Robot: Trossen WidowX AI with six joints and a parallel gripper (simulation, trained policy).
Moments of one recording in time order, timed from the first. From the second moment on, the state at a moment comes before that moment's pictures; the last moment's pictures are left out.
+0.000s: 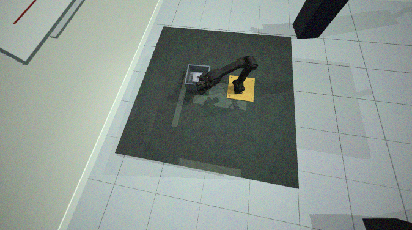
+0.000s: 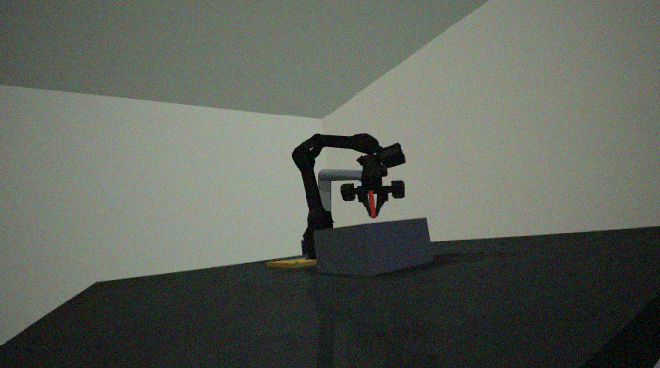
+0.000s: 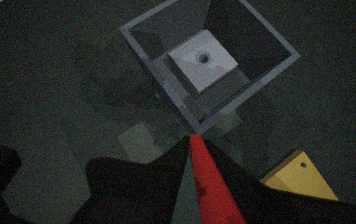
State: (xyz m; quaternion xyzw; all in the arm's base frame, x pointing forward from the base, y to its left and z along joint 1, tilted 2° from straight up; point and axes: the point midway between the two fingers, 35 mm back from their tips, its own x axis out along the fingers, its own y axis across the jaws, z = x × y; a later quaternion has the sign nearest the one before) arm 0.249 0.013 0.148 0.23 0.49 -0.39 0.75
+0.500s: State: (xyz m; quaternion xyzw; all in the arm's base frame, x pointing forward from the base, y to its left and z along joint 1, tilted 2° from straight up) arm 0.288 -0.048 0.150 0.25 0.44 -0.44 0.74
